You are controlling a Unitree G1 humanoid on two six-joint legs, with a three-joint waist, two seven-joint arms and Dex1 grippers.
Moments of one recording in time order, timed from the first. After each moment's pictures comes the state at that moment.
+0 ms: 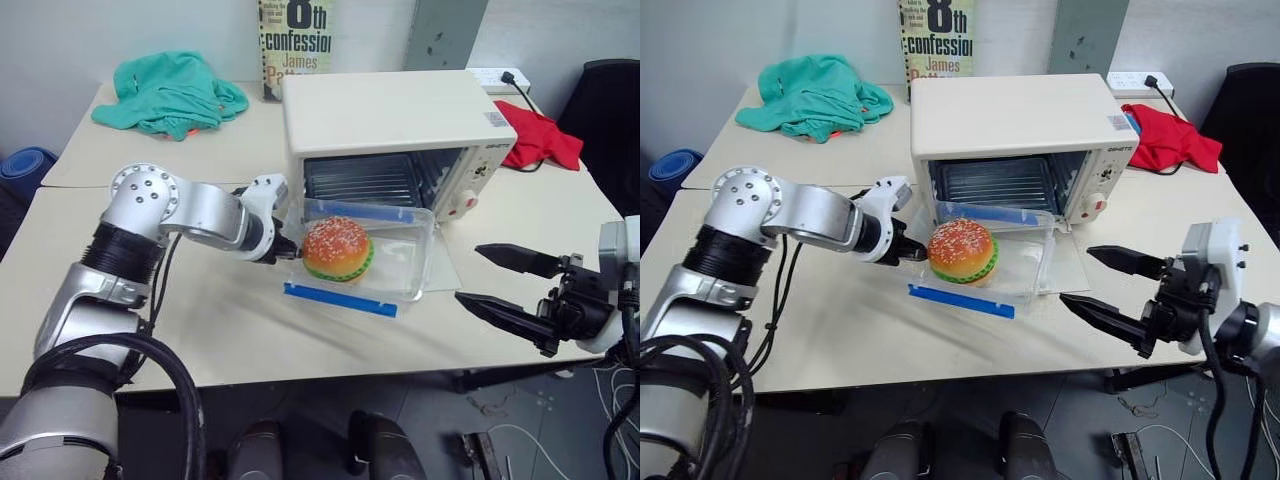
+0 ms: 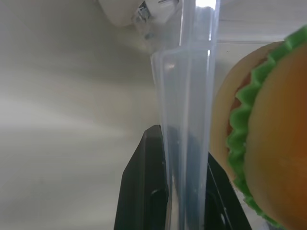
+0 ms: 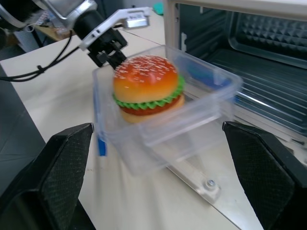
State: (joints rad) left arm -1.12 0.63 -0.35 0.37 -1.94 1.39 0.89; right arm 0.05 -0.87 -0.61 -0.64 1.06 0.78 0.84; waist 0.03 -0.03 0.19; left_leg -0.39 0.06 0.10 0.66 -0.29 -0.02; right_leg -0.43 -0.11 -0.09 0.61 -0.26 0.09
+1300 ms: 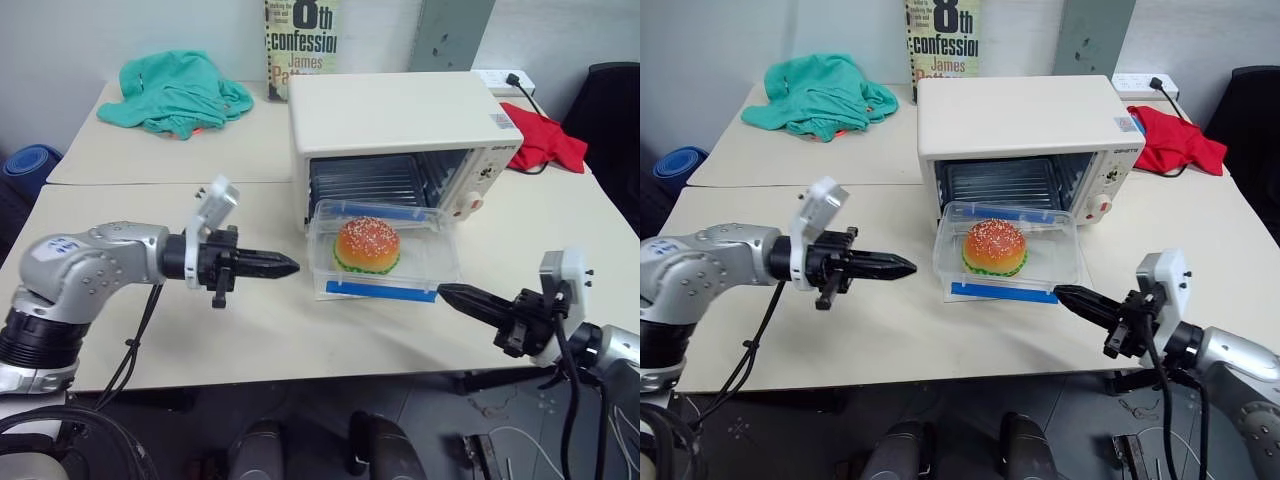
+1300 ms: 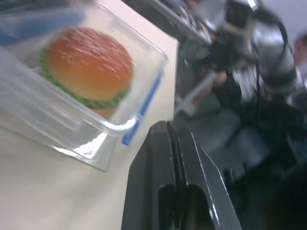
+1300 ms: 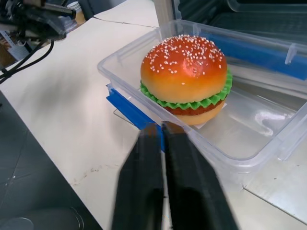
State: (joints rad) left arm -0.66 0.91 -0.16 -0.17 -0.95 0.89 -0.99; right arm 0.12 -0.77 -0.42 -0.64 1.00 0.73 0.67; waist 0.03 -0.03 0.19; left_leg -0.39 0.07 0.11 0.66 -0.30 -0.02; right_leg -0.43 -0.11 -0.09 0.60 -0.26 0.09
